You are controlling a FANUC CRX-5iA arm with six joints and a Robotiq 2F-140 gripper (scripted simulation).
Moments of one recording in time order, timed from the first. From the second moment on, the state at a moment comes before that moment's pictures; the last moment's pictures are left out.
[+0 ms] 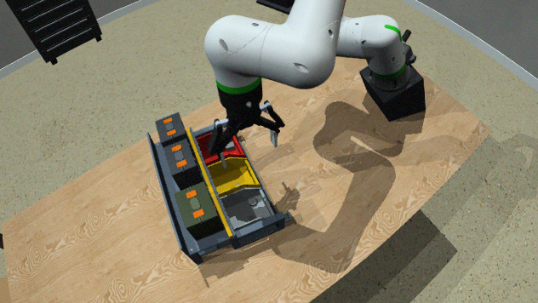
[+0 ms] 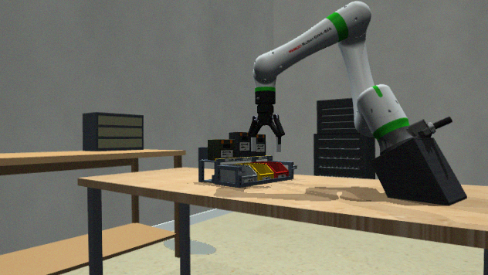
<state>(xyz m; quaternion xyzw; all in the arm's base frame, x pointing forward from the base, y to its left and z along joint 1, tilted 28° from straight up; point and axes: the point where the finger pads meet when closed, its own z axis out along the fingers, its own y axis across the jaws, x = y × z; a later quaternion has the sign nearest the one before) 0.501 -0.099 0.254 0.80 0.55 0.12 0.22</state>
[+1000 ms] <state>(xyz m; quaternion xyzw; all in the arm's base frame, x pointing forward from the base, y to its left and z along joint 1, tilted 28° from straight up) 0.499 -0.101 0.254 0.72 0.65 0.09 0.23</state>
